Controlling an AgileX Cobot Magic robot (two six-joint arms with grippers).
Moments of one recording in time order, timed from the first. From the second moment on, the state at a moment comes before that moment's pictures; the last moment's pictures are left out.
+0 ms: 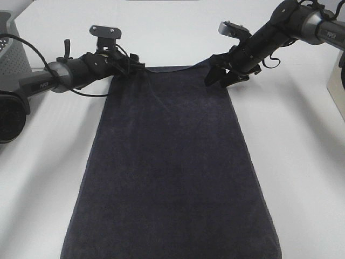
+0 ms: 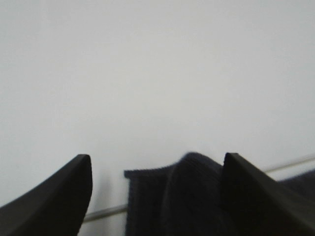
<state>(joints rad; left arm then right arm) -0.25 2.87 -2.37 -0.64 -0.12 0.61 0.09 2.66 -2.34 0.57 1.00 -0.50</state>
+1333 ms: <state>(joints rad) -0.06 2.18 -2.38 0.02 1.12 -0.01 0.09 2.19 -2.53 0.15 1.22 -0.09</state>
